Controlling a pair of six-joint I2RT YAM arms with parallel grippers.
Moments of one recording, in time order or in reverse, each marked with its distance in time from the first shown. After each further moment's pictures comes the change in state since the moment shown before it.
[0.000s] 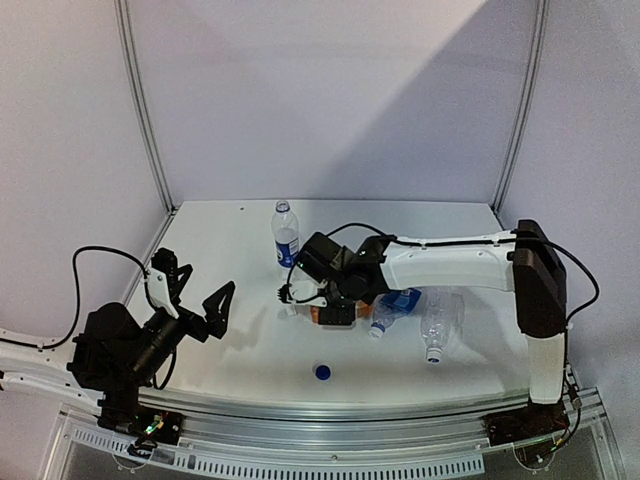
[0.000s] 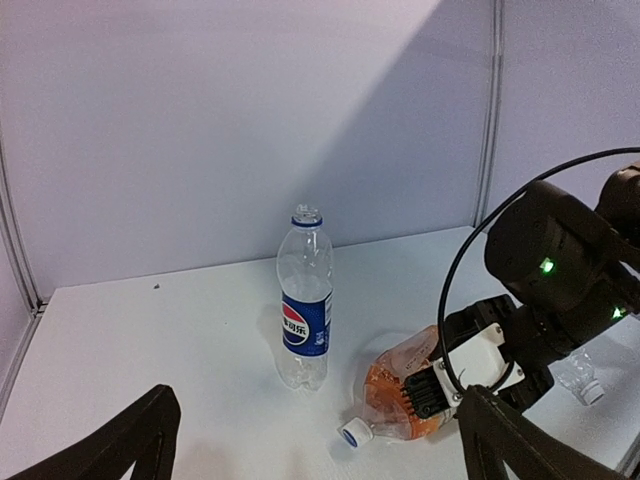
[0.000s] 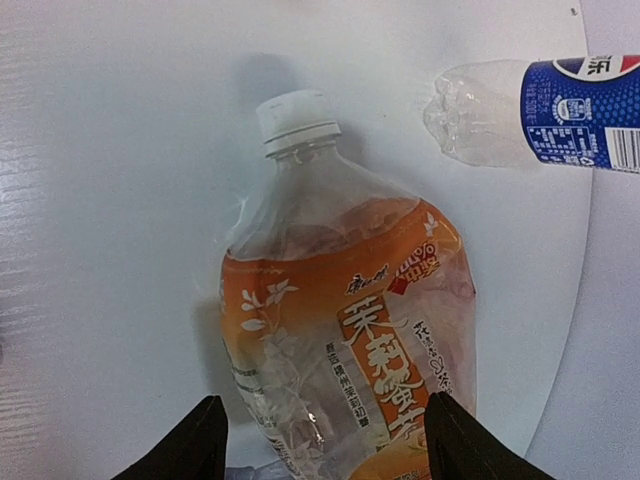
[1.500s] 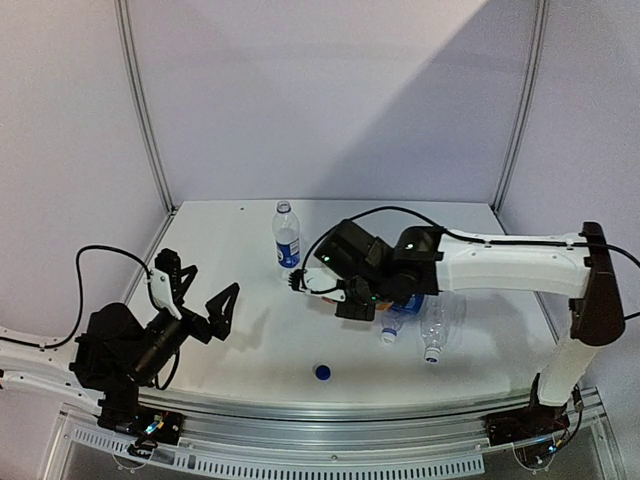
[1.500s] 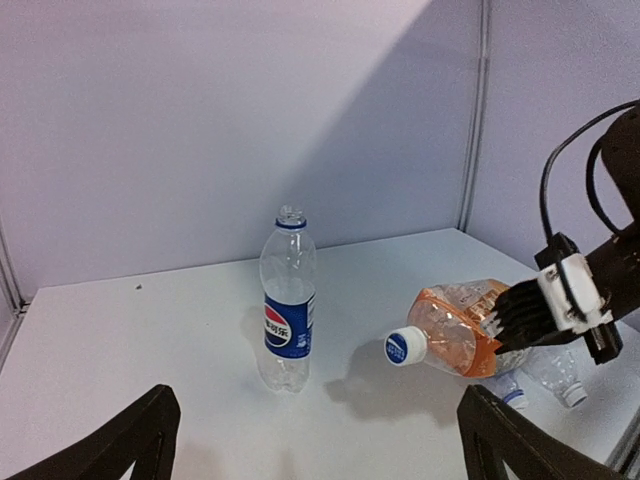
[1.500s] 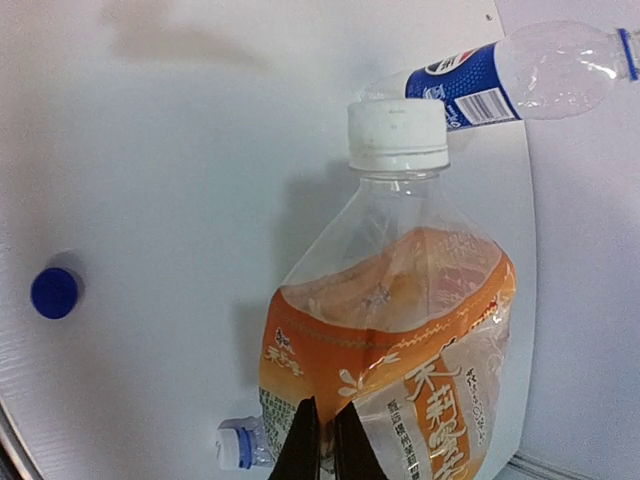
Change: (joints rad) left arm 0.000 0.025 0.000 0.024 0.026 -0.015; right arm 0.082 -0.264 -0.127 -0.045 0.081 0.122
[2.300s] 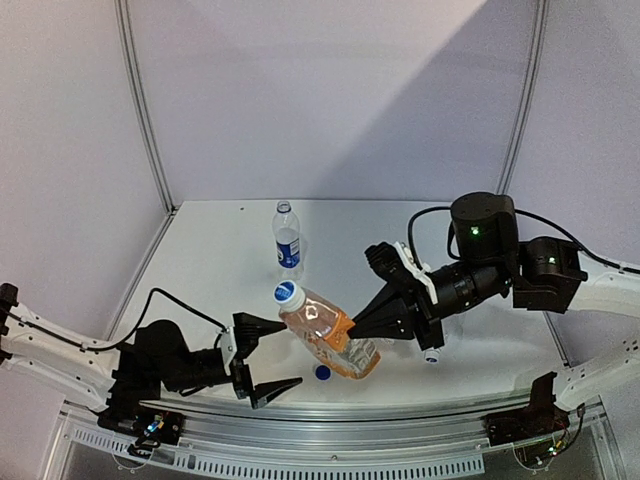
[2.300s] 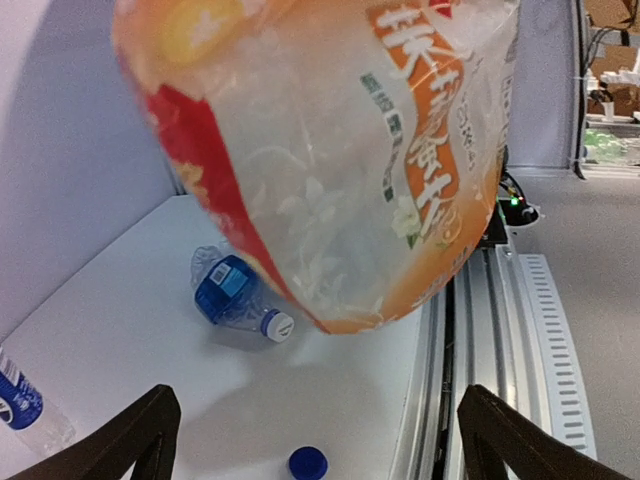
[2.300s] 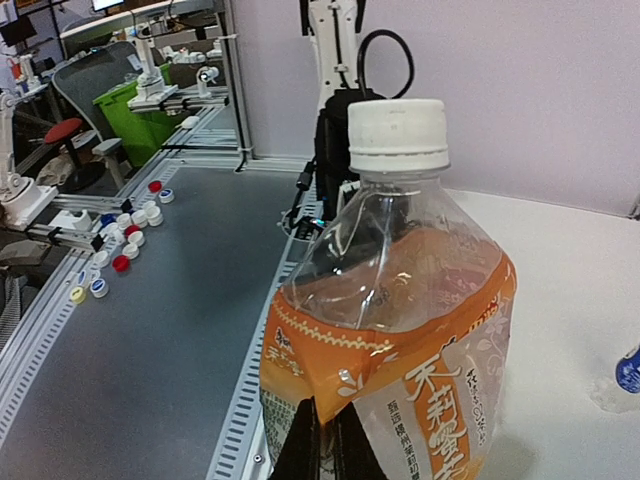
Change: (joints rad) left arm 0.000 0.382 -0.063 0.334 0.790 0.189; right arm 0.000 -0.632 -0.415 0.407 -1.004 0.293
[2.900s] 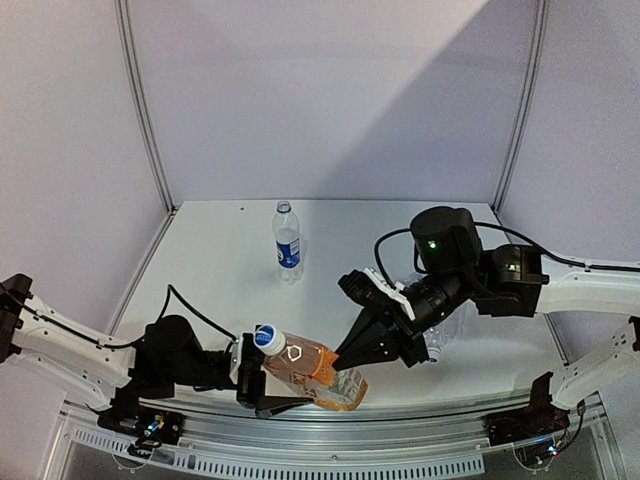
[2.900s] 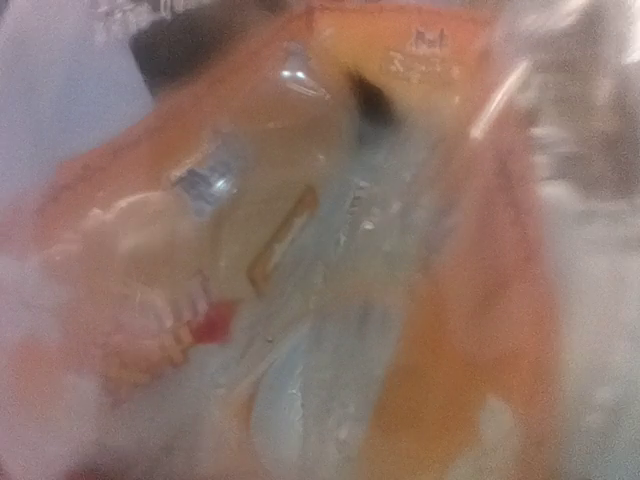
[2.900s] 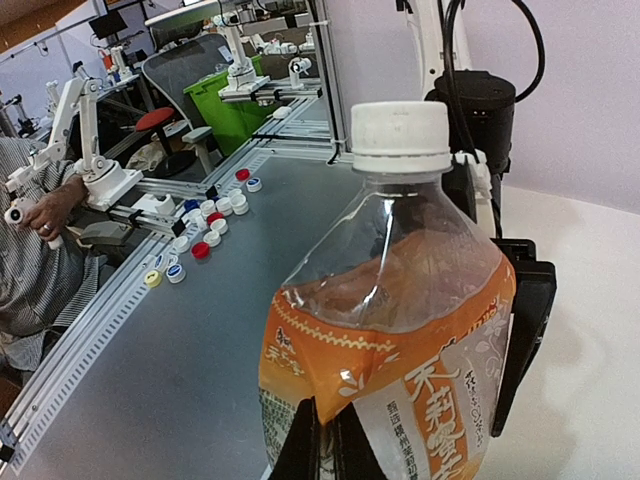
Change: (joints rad) left arm 0.000 0.165 0.067 0.170 0.322 0.002; right arm 0.003 0.145 -0.004 0.076 -0.253 0.004
